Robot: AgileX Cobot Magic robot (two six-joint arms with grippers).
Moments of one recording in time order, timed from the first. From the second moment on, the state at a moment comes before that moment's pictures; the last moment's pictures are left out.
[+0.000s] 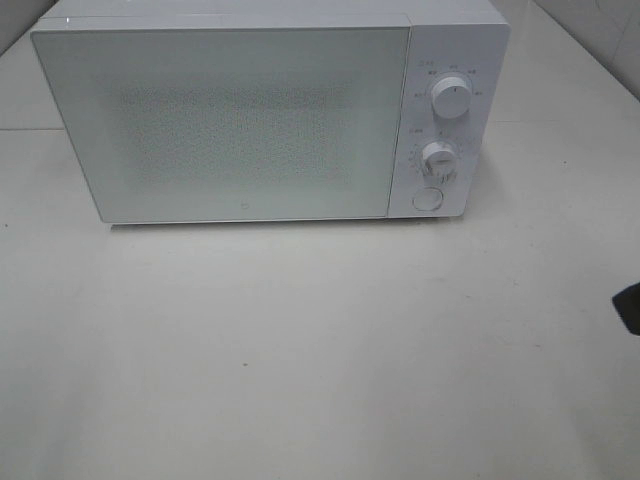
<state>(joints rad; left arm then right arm) 0.02 0.00 -0.50 -0.13 1.04 0.06 0.54 0.78 -0.72 -0.07 0.97 0.09</state>
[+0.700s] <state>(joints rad) 0.02 0.00 -0.50 -0.13 1.04 0.06 0.29 0.25 -0.69 -0.07 1.11 0.05</state>
